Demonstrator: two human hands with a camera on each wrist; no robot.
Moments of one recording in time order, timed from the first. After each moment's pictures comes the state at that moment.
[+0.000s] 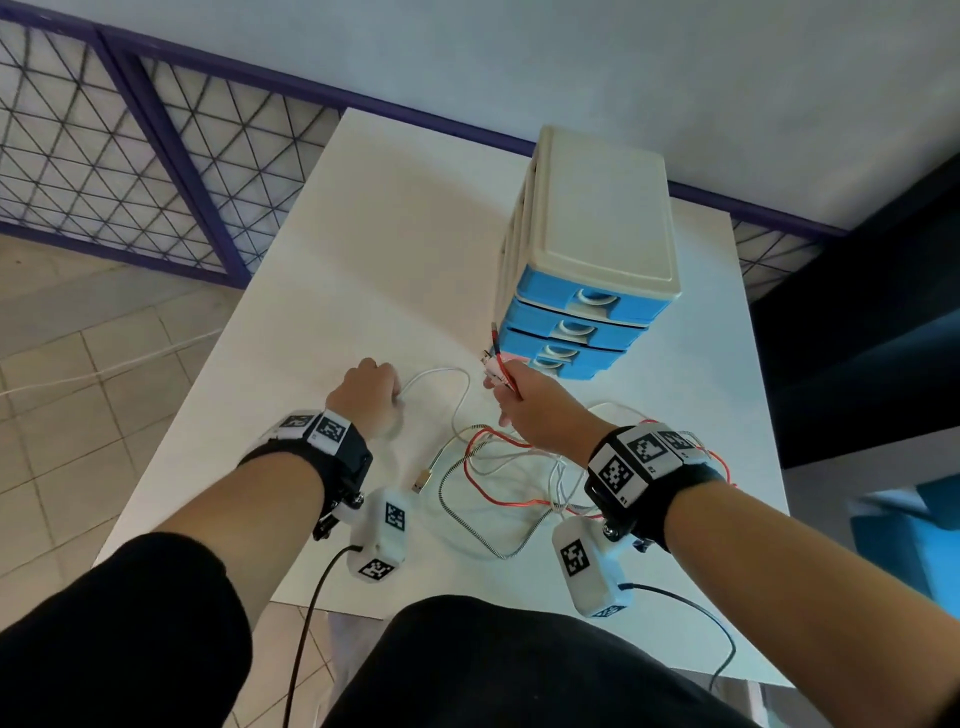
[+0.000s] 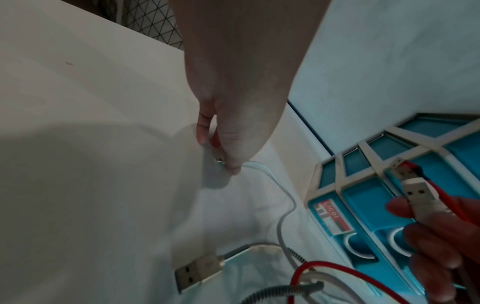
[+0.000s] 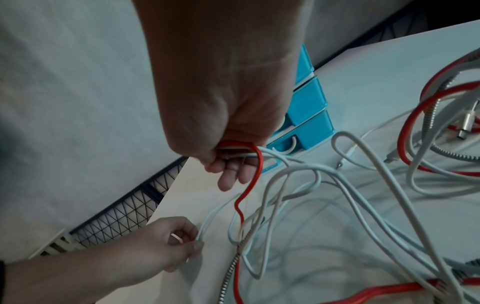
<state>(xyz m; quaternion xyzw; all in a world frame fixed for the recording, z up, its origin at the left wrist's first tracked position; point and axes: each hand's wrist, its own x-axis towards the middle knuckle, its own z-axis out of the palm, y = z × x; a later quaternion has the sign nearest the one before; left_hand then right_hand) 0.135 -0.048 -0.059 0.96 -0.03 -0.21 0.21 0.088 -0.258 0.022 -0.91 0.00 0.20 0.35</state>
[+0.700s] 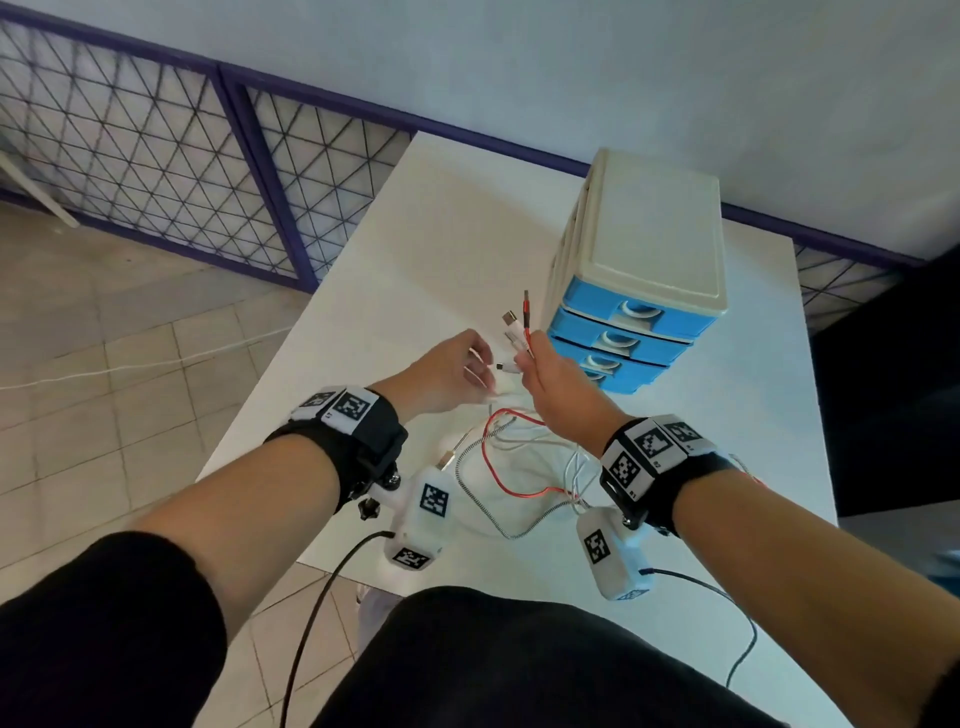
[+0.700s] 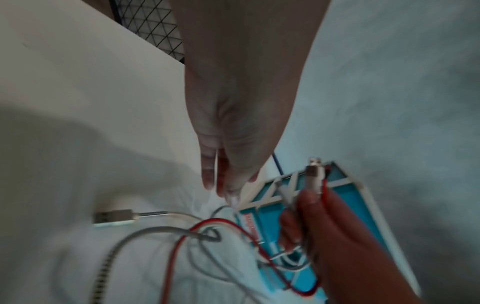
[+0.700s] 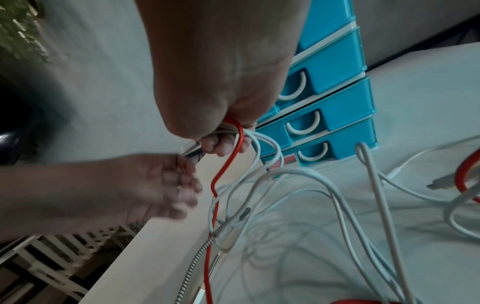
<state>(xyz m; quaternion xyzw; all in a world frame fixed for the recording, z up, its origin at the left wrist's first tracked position) 0.128 -0.068 0.011 0.82 -0.08 -0.25 0.51 0.094 -0.240 0.042 -0.95 -0.14 0.10 0.26</state>
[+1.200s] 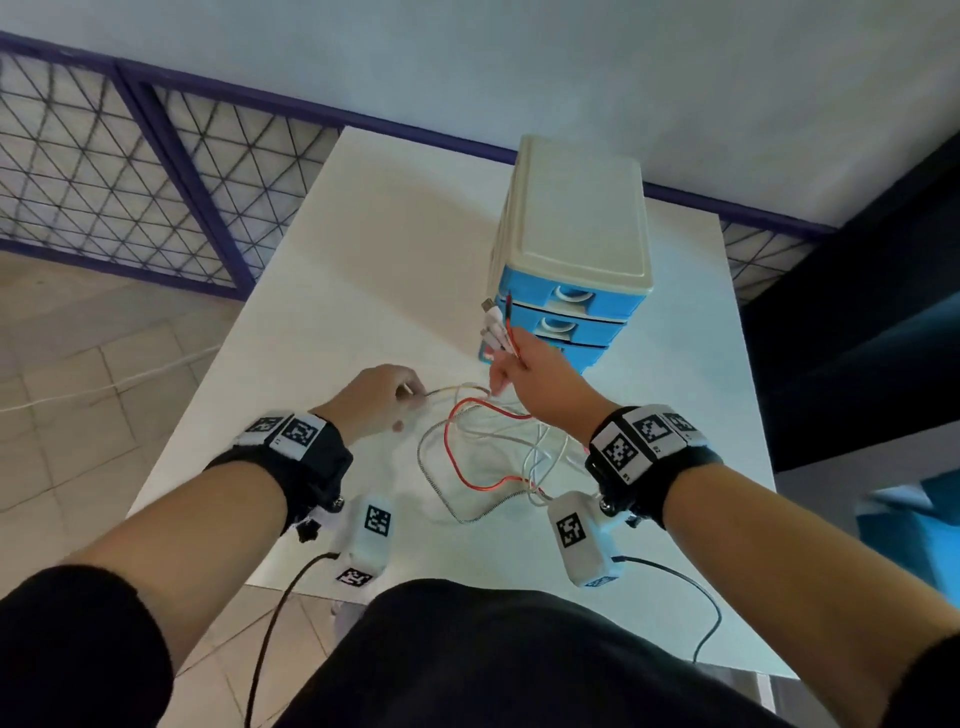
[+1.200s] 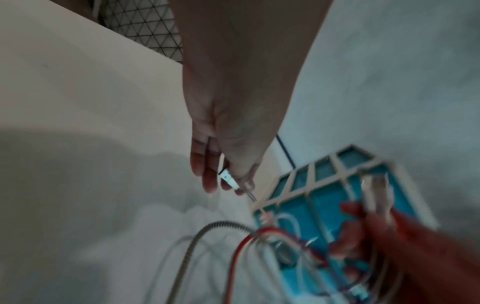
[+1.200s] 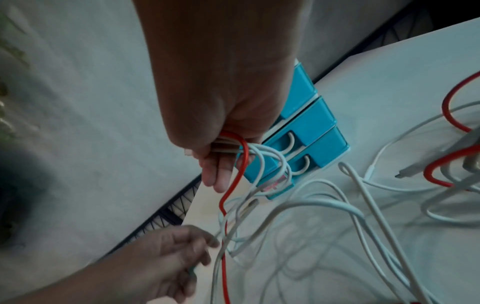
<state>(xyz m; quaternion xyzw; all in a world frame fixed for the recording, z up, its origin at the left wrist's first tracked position) 0.120 -0.061 -0.019 0.91 -0.10 -0.24 0.33 0.086 -0.269 0.058 -0.90 -0.01 0.13 0.41</state>
